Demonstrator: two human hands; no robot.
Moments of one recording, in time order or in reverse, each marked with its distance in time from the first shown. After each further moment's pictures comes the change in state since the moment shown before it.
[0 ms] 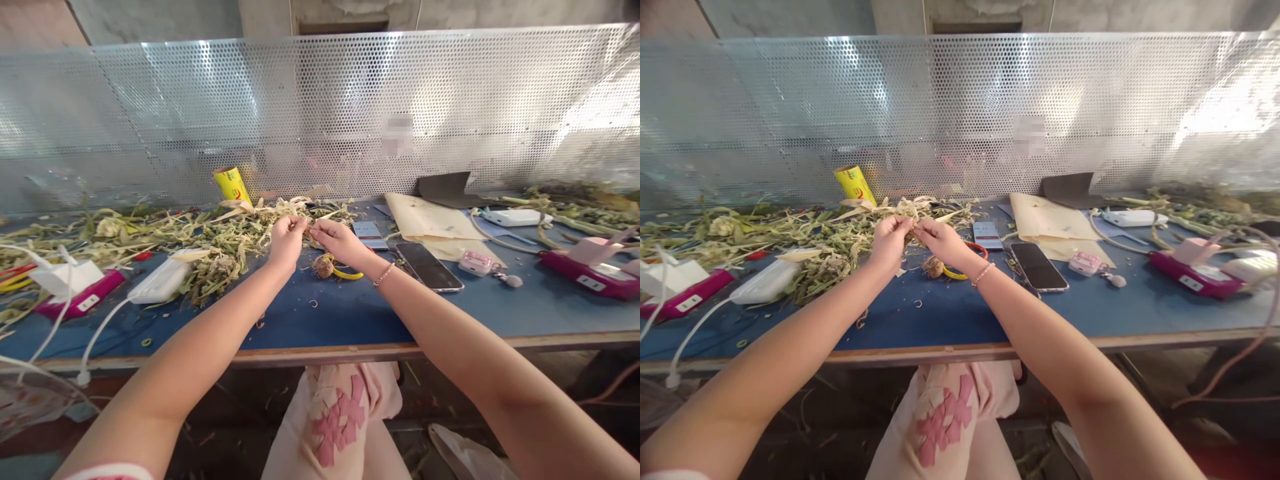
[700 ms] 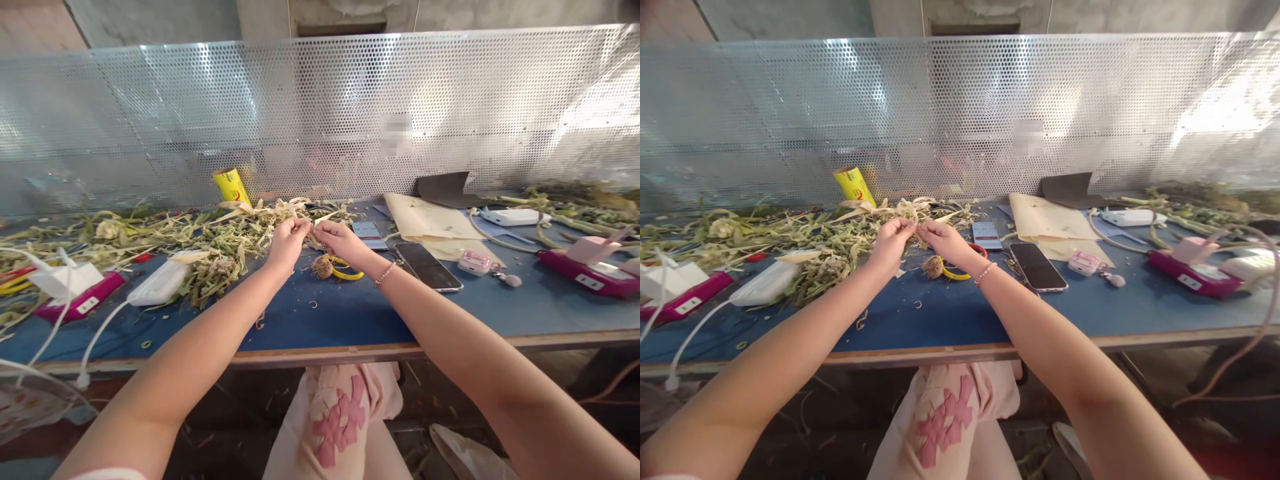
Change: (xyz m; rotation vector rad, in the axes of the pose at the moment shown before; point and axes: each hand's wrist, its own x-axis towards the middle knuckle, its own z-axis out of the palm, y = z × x) left_hand -0.002 0.002 -0.002 -0.004 -0.105 -0.037; right_hand 0.000 0.006 -0.002 0.200 -0.009 0.120
